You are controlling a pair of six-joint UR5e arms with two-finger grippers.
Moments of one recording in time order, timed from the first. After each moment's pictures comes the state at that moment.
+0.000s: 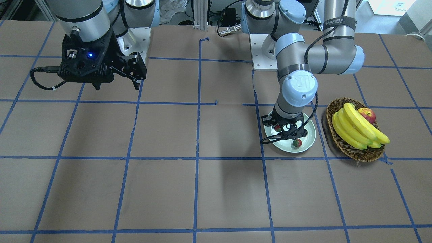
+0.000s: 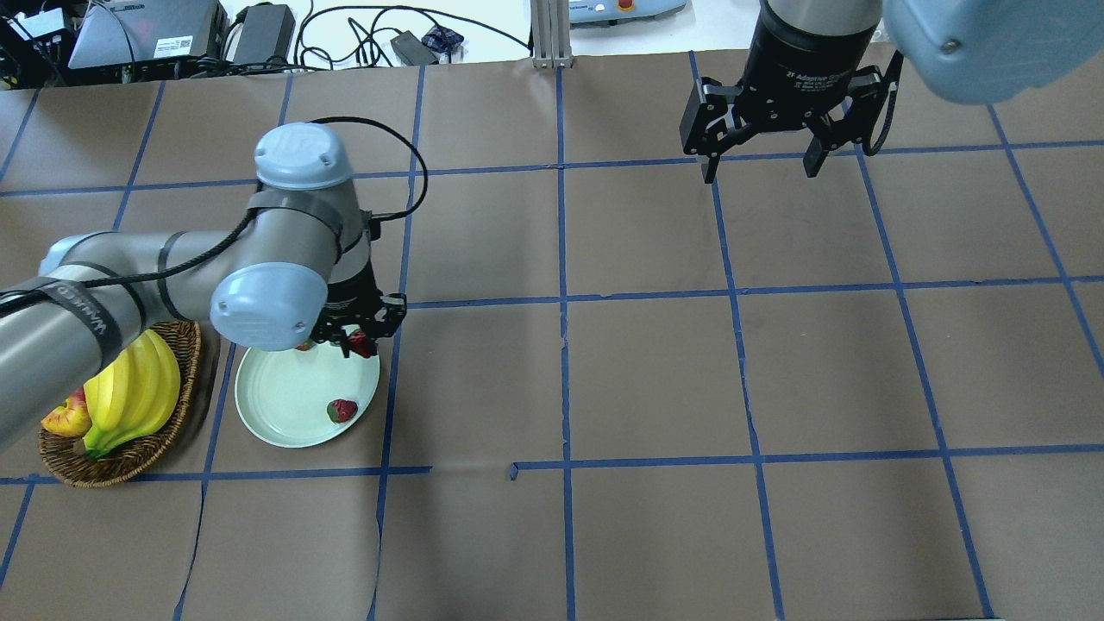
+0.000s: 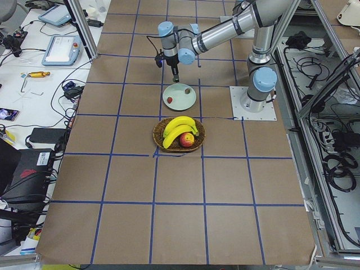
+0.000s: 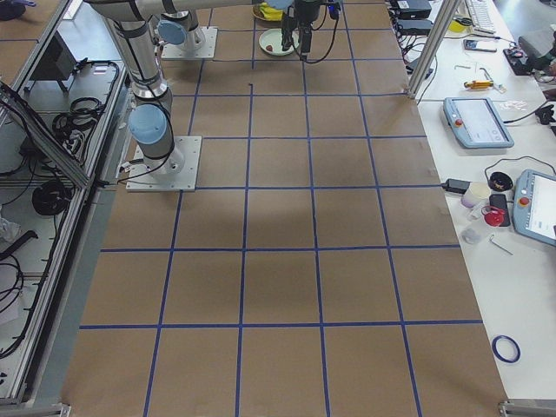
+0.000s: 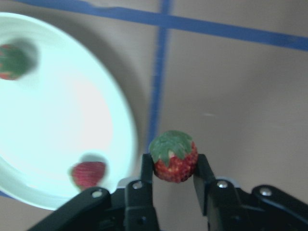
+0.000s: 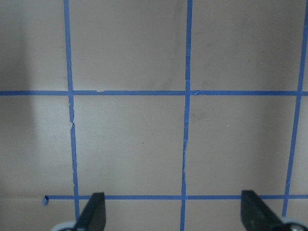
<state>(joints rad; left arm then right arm) -1.53 -1.78 -1.99 -1.17 1.72 -0.10 1.68 -1.49 1.43 -1.50 -1.58 0.09</state>
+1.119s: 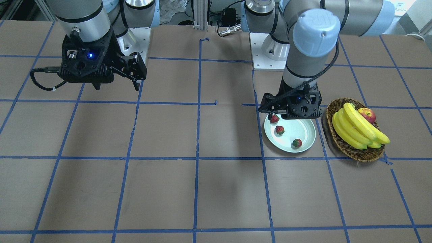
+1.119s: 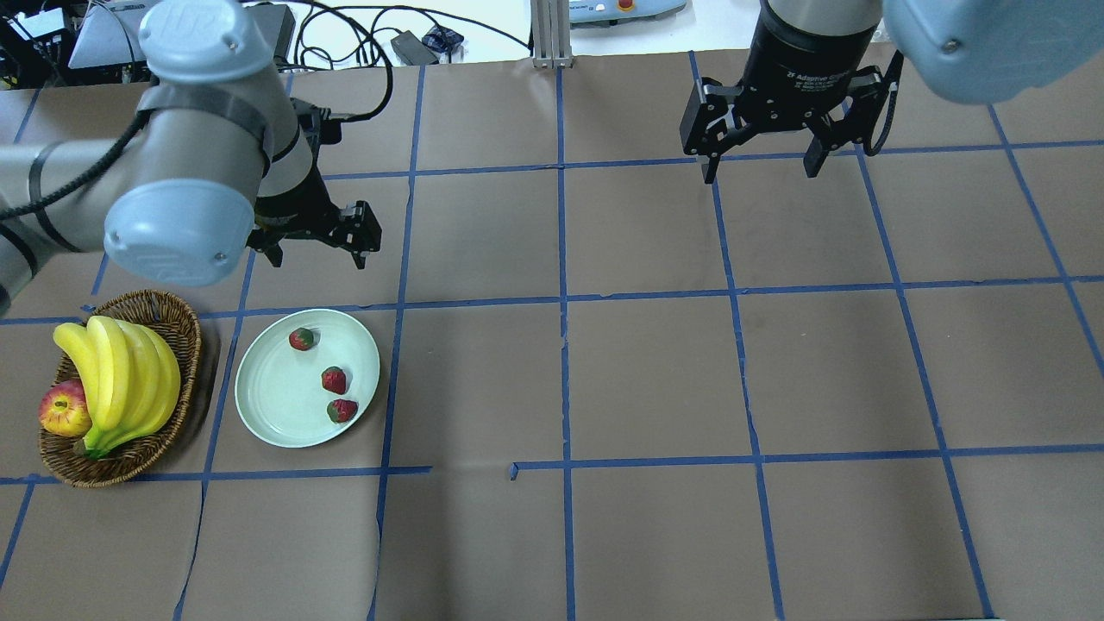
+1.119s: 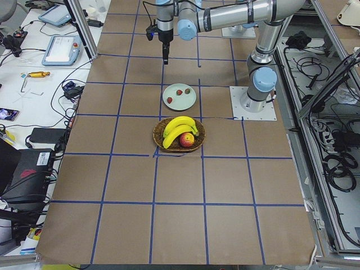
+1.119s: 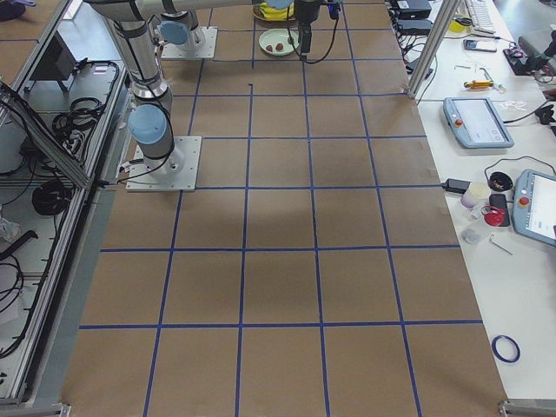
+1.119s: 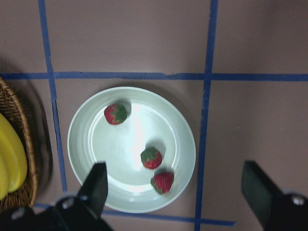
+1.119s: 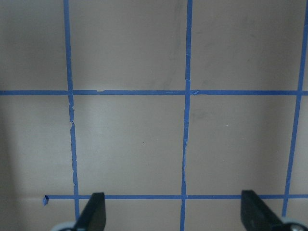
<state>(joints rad) -1.64 -1.66 -1.68 -1.37 1.69 -0.03 1.68 -1.49 1.43 -1.50 -1.58 0.09</state>
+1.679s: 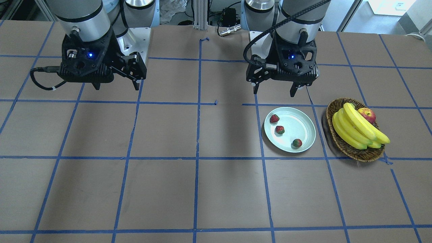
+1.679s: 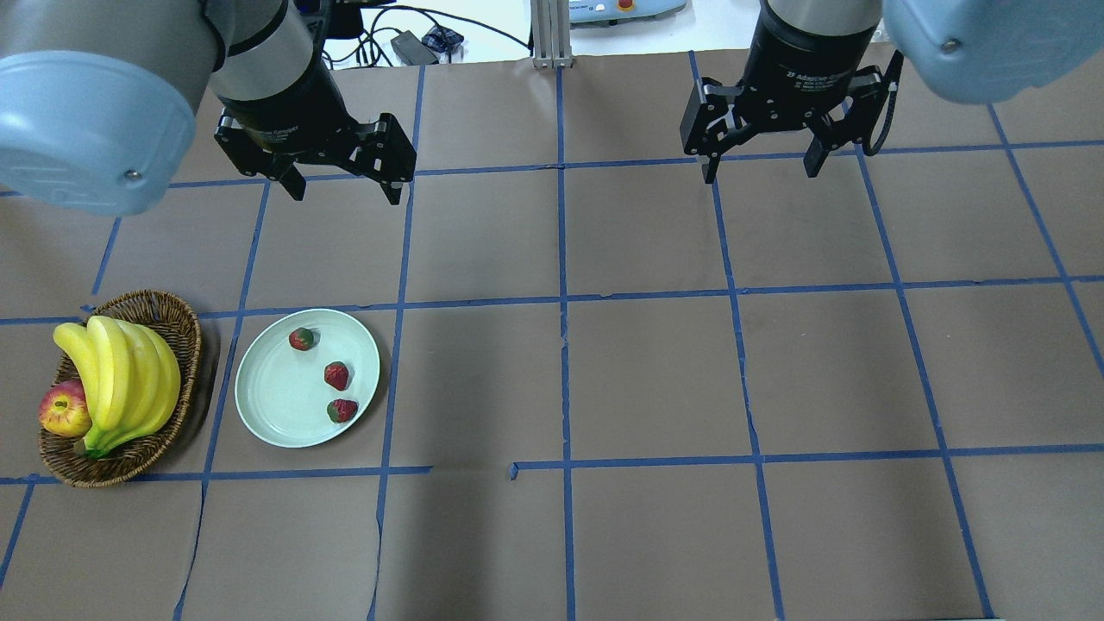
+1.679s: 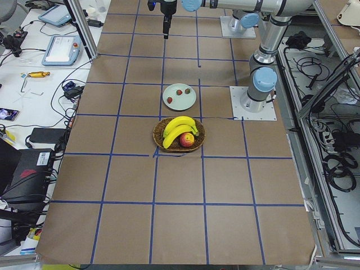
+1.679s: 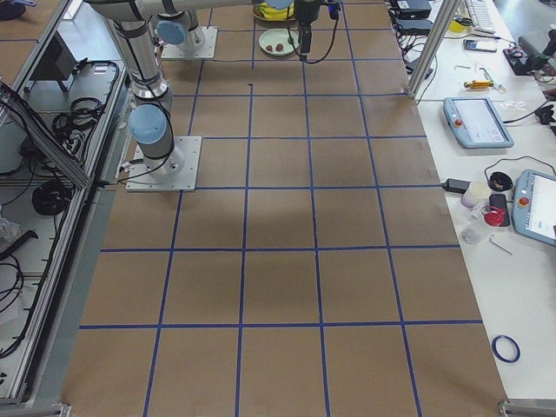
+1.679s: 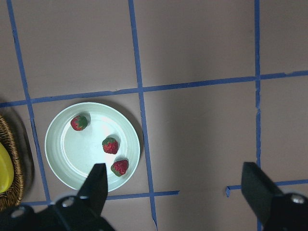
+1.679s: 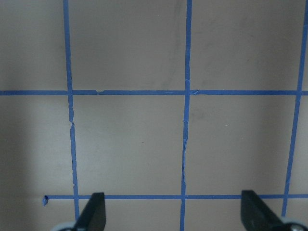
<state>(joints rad) -1.68 -1.60 -1.54 -1.49 1.60 -0.02 1.68 -1.49 1.43 -1.50 -1.58 0.09</state>
